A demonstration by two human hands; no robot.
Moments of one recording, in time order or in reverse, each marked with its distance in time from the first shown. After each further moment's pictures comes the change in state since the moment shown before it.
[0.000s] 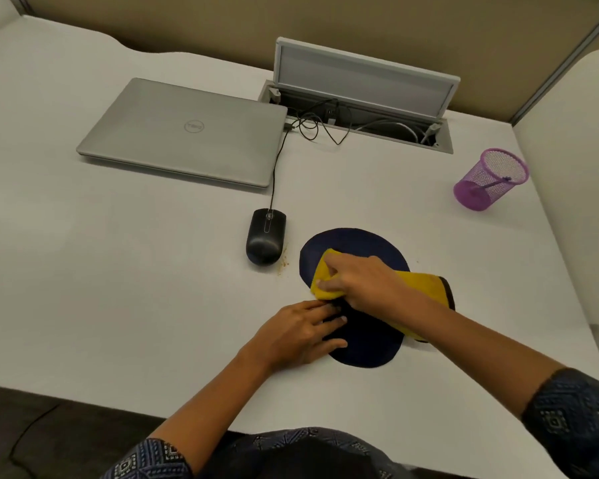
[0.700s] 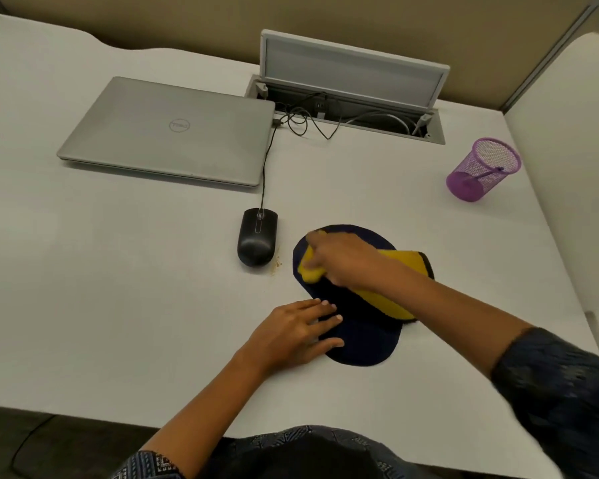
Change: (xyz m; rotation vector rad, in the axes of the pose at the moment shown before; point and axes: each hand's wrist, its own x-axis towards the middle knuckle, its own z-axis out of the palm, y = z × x) left_hand 0.001 0.000 0.000 -0.053 0.017 -0.029; right_hand 0.038 0.003 -0.028 0.167 -0.160 0.170
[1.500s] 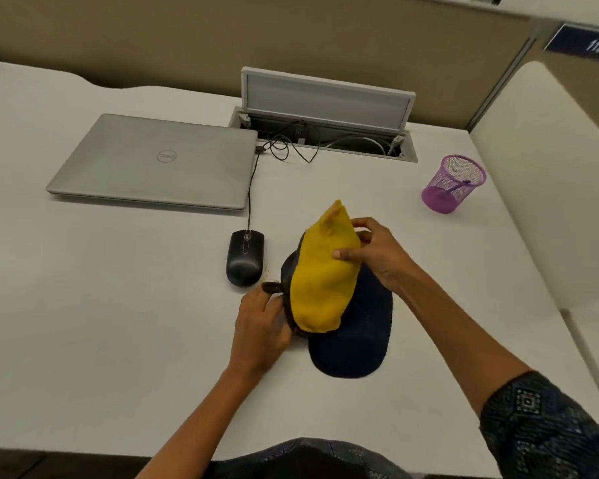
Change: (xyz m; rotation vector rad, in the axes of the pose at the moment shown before) left_hand 0.006 -0.008 -0.015 -0.031 0.194 -0.510; right_hand -0.039 0.047 -0.003 1.432 0.473 0.508
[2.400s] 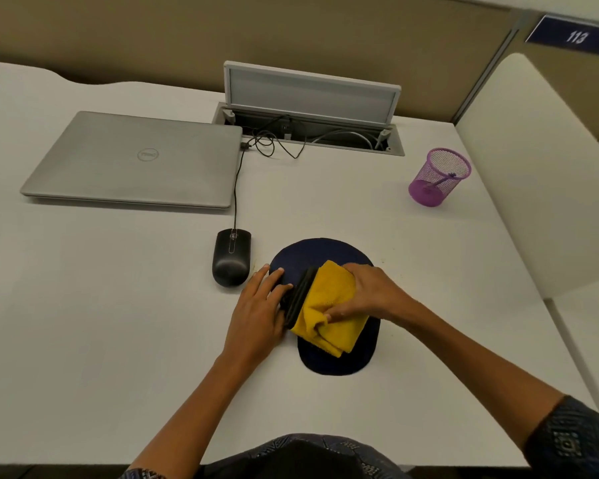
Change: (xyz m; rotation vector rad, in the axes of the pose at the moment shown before) left_hand 0.016 -0.007 0.012 0.056 -0.271 -0.010; right_hand -0.044 0.025 0.003 -0.815 -0.181 0.098
